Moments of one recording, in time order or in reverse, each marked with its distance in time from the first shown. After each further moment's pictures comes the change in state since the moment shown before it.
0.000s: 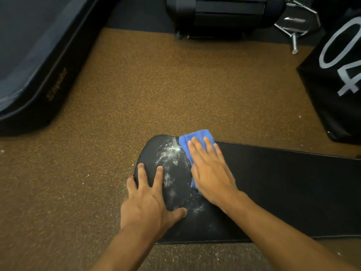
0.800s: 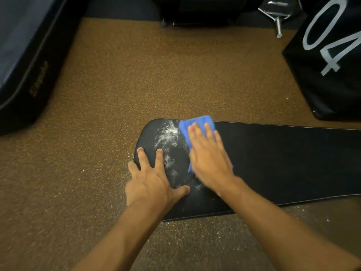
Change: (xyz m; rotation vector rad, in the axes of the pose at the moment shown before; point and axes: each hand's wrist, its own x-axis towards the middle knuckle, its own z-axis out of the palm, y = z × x) left_hand 0.002 -0.001 0.003 -0.001 -0.017 0.000; right_hand -0.018 -0.021 0.006 0.024 0.019 0.159
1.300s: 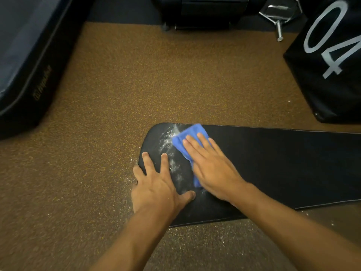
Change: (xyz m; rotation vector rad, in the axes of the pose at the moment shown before) left_hand -0.001 -0.001 0.000 0.006 -0.005 0.013; right_hand -0.012 0.006 -0.004 0.002 -0.051 -0.273
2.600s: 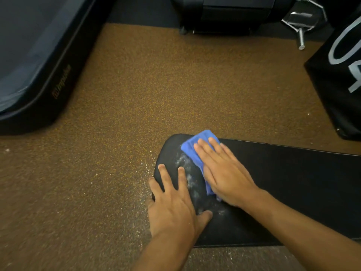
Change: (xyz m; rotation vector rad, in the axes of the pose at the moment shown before) left_hand 0.002 0.003 0.000 0.040 -0.044 0.014; right_hand 0.038 0.008 -0.008 -0.042 -0.029 -0.035
